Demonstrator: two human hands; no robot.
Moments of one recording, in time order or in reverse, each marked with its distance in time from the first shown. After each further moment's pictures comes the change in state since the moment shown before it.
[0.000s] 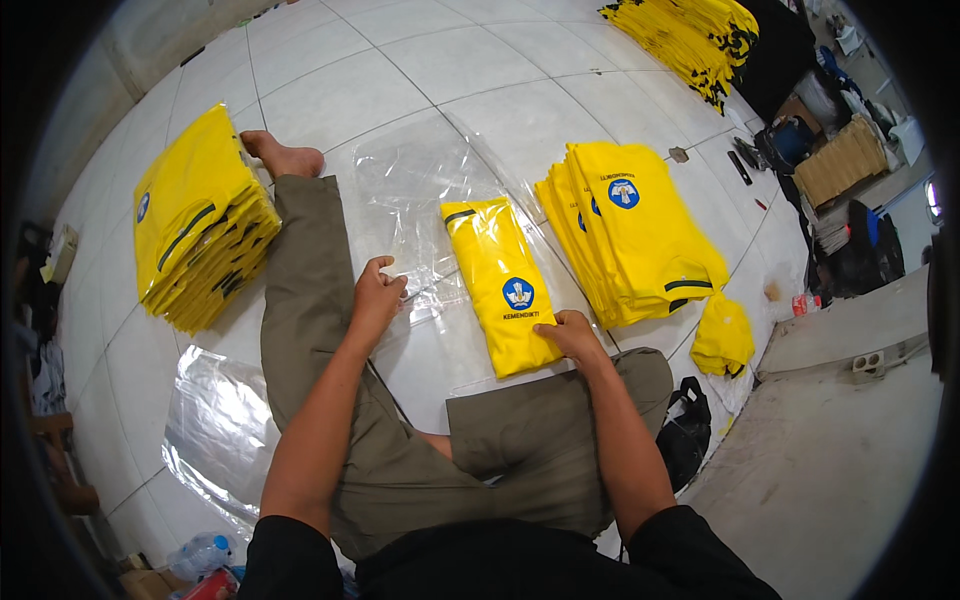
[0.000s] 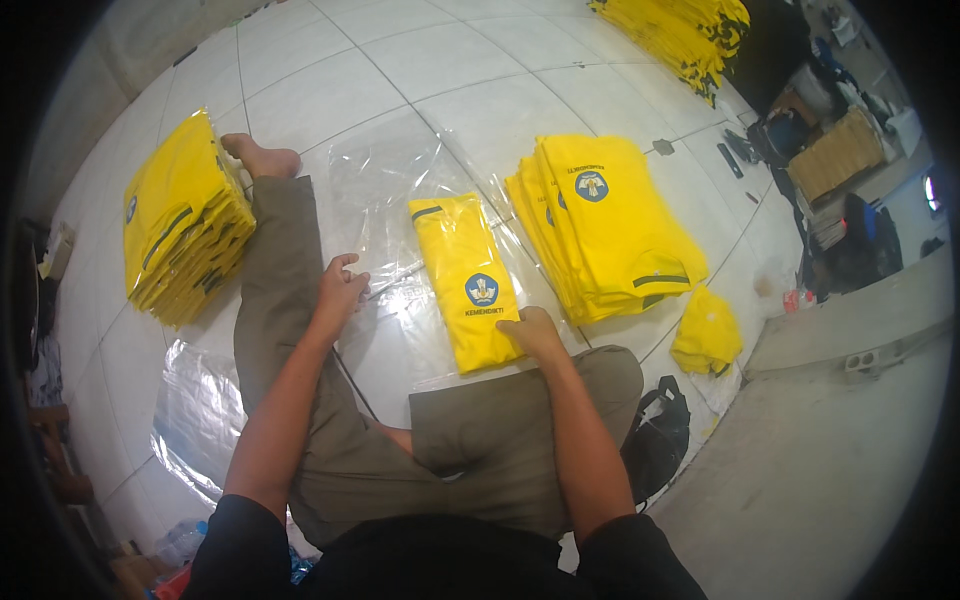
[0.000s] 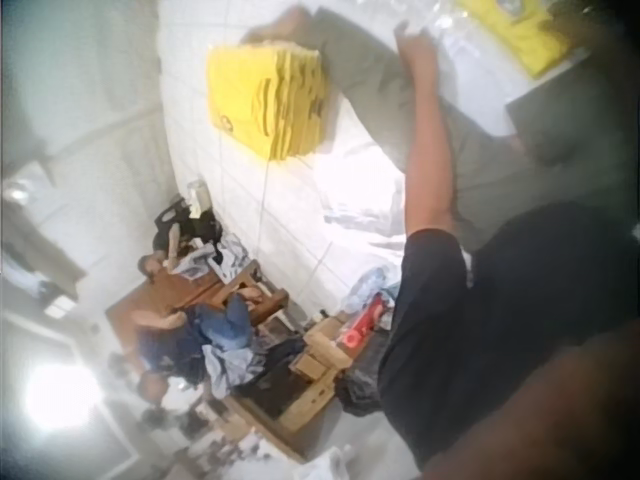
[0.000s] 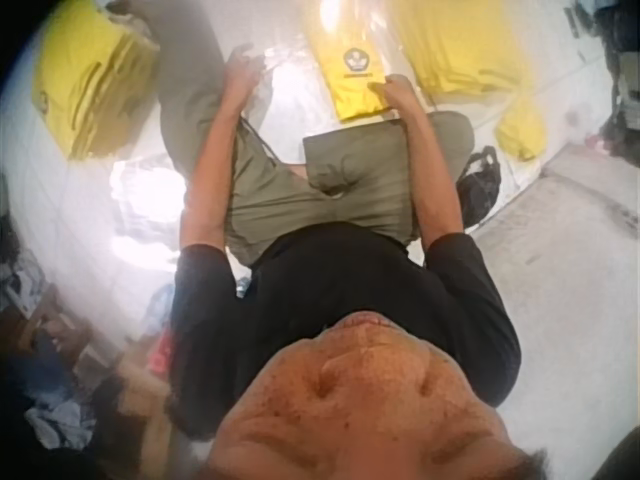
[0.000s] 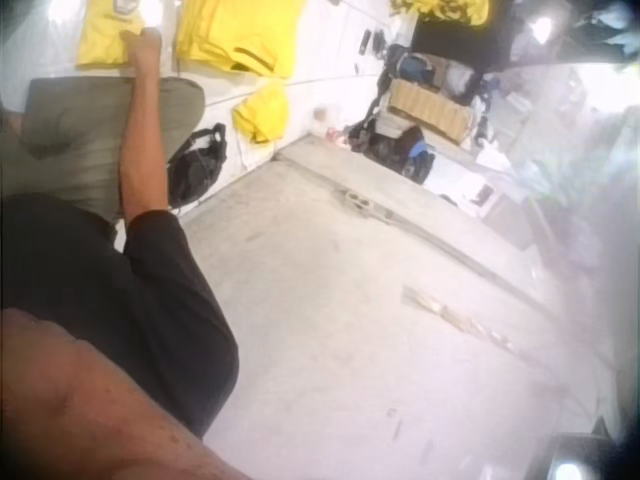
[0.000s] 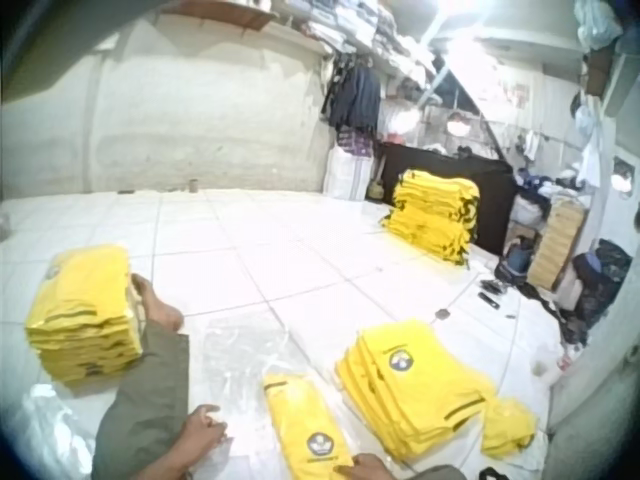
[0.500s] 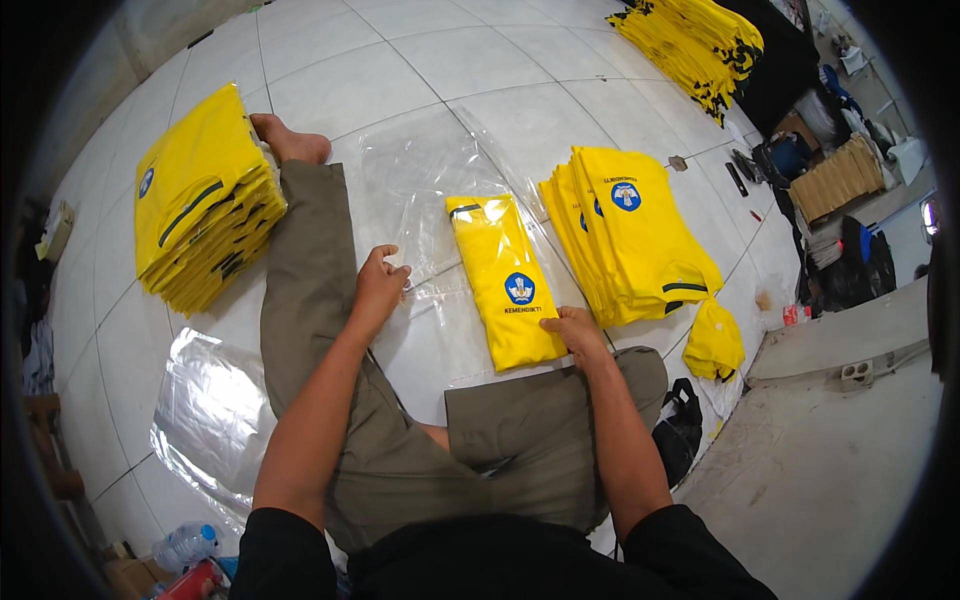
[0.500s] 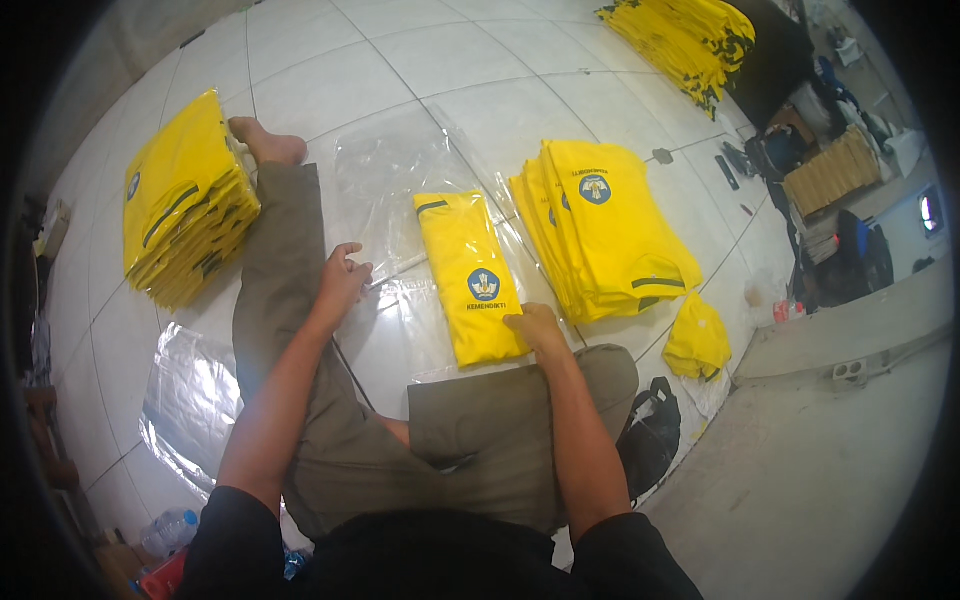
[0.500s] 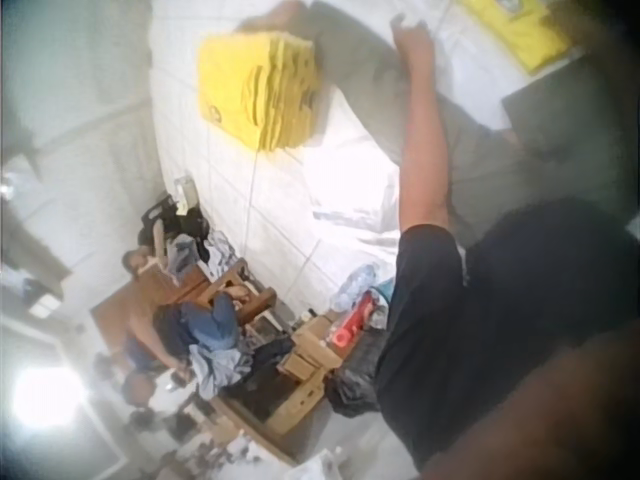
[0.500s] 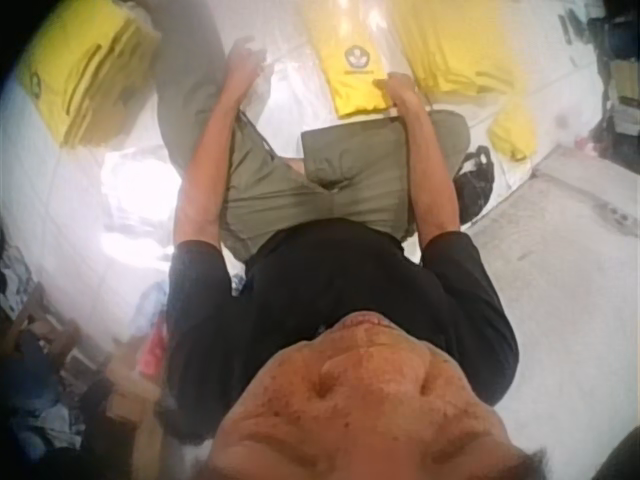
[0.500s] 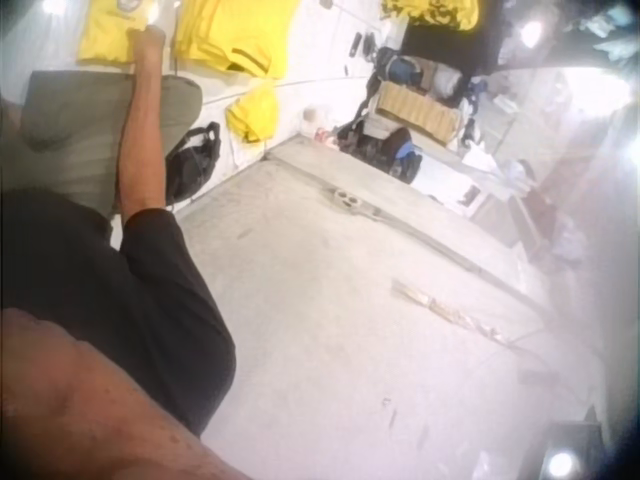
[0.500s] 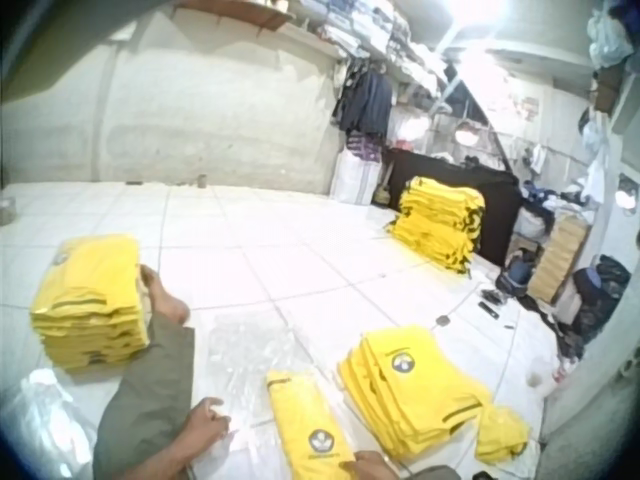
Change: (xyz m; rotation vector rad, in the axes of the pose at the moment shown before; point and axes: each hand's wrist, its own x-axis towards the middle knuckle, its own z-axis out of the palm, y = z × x) left_hand -0.002 0.000 -0.003 0.069 -0.001 0.082; right_hand -0.005 -0.004 -0.004 0.210 0.001 0.094
